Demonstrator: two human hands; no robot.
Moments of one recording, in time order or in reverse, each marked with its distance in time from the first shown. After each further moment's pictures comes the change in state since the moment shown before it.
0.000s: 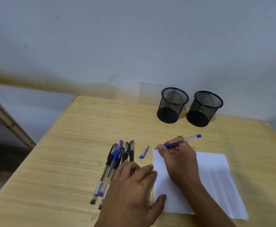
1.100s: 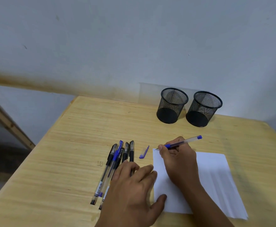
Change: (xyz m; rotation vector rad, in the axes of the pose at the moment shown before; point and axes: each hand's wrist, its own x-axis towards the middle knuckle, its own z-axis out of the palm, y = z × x) left_hand 0.001 0.000 0.001 -0.040 0.051 0.003; right_hand -0.001 -0.001 0.001 0.002 0.077 -0.059
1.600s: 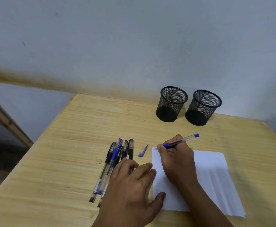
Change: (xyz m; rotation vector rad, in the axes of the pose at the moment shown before) left_hand 0.000 0.000 -0.003 0.012 -0.049 -0.013; right_hand -0.002 0.001 0.005 -0.031 -0.015 0.007
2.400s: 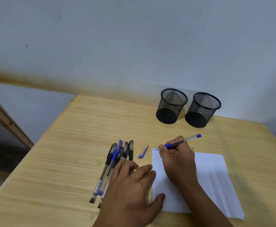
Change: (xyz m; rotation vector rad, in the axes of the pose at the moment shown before) left_hand 0.001 0.003 -0.003 -0.019 0.005 -0.016; right_hand 0.002 -0.004 -0.004 0.040 -0.009 0.080
